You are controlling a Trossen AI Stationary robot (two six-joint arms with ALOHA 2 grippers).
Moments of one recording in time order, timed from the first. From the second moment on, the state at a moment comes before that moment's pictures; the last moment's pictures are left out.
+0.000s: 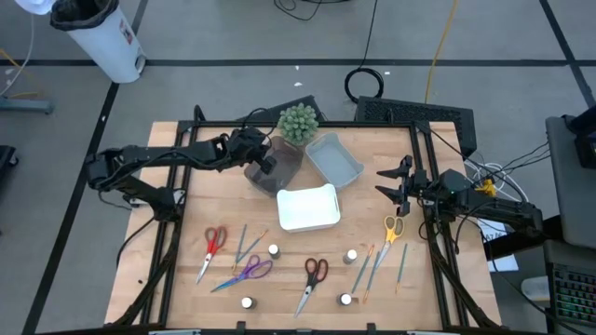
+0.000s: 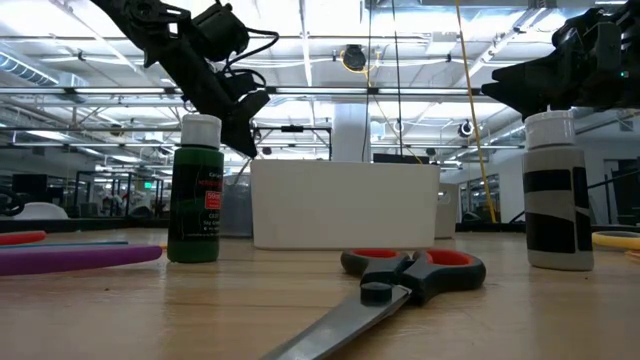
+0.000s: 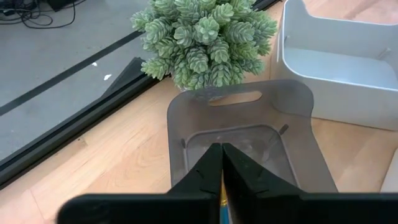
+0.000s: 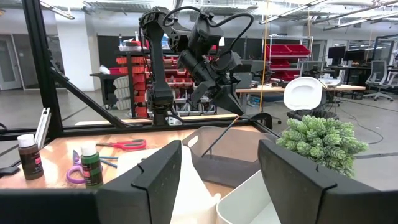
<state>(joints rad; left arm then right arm) 0.38 1.39 0.85 -0.17 -0.31 -0.29 -0.22 0.01 0.01 0.13 -0.05 0.01</state>
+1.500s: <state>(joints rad) -0.25 1.23 0.78 -0.79 0.02 -0.82 -0.22 0.01 0.01 0.13 -0.05 0.01</state>
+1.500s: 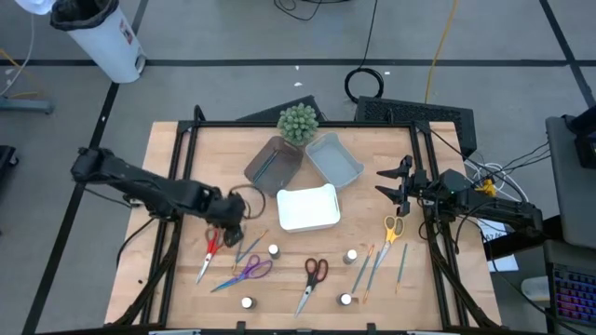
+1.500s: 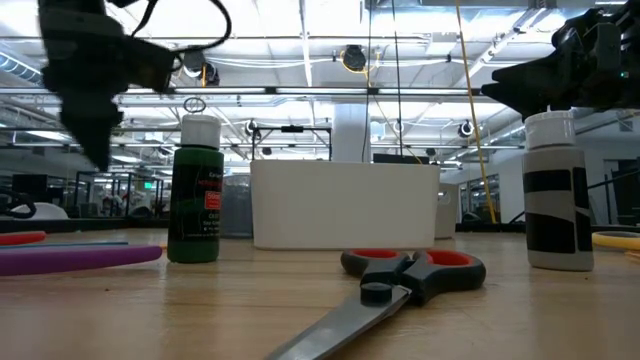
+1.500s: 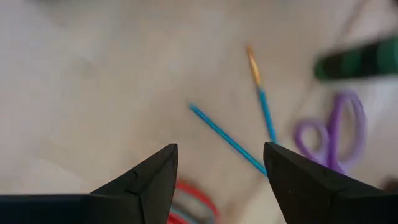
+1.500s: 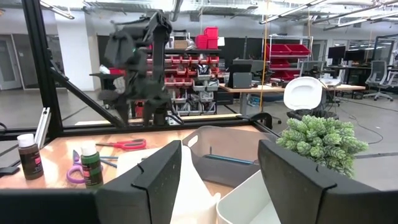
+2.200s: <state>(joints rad) -0.26 1.48 0.78 -0.47 -0.06 -0.66 -0.22 0.01 0.01 0.13 -0.05 0.01</state>
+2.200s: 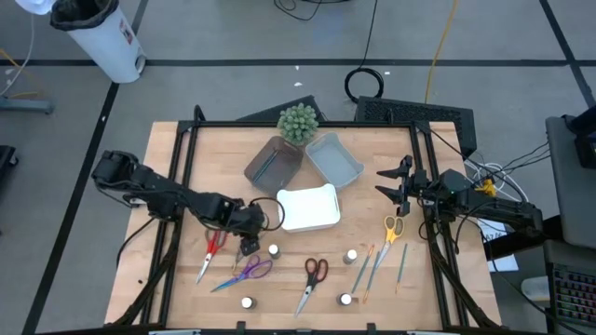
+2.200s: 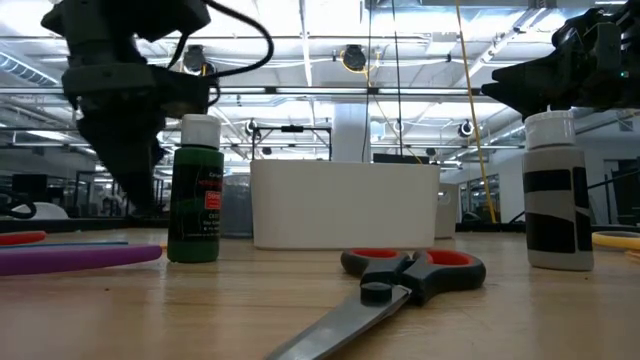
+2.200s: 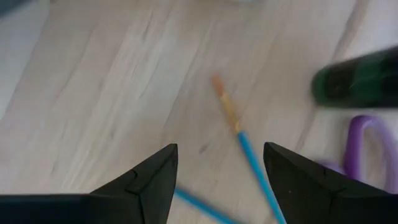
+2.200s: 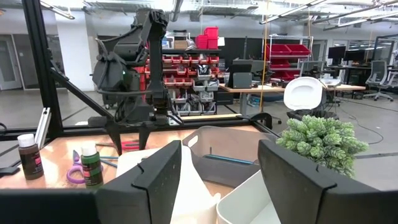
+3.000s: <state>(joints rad) -0.28 1.66 0.78 -0.34 -0.18 -0.48 -0.22 0.01 0.01 0.13 -0.05 0.01</state>
